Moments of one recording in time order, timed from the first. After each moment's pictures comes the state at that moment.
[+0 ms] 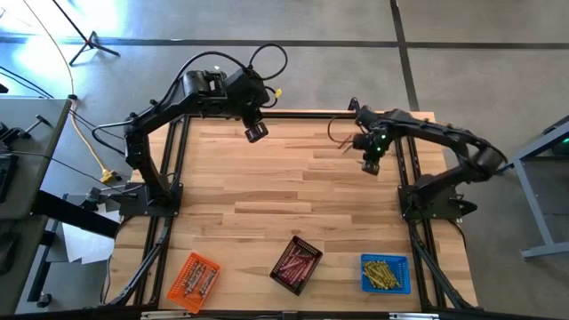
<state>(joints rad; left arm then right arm) 0.30 1.75 2.22 -1.42 -0.32 -0.01 -0.76 1.41 0.87 -0.99 -0.21 -0.44</state>
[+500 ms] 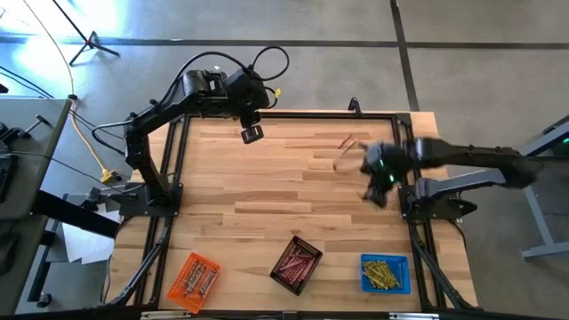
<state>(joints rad) 0.30 1.75 2.22 -1.44 -0.32 0.13 -0.16 0.97 0.91 -1.03 -0.37 0.44</state>
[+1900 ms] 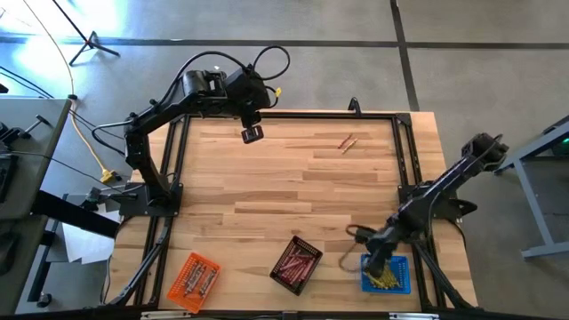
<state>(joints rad) 0.30 1.75 2.22 -1.42 -0.32 0.17 0.71 1.29 0.75 -0.47 -0.23 1.37</state>
